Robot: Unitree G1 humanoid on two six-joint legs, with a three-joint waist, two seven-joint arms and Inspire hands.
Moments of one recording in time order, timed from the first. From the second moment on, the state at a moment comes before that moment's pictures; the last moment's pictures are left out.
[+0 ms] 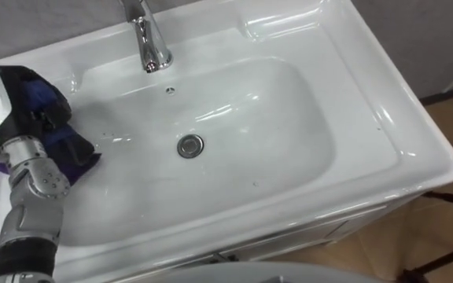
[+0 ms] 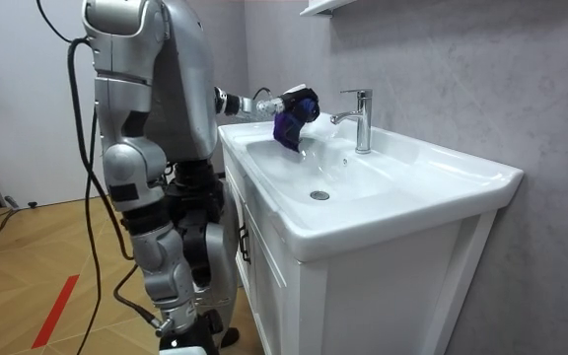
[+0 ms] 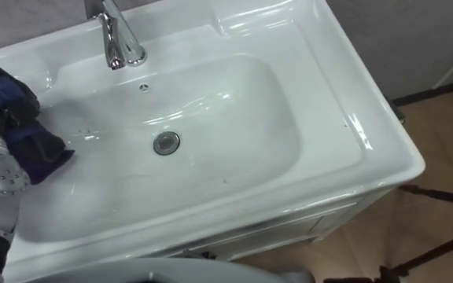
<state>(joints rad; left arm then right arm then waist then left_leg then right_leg) 0.02 0.39 0.17 0.41 0.55 -0.06 0.54 0.18 -0.28 -0.17 1.20 0.07 -0.03 -0.13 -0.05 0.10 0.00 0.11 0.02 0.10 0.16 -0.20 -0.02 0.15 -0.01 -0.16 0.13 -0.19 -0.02</state>
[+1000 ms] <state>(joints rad) 0.07 0.47 0.31 0.45 0.56 -0.06 0.56 0.23 -0.31 -0.18 1.20 0.05 -0.03 -0.13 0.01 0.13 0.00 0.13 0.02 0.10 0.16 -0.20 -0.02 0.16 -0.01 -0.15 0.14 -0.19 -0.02</state>
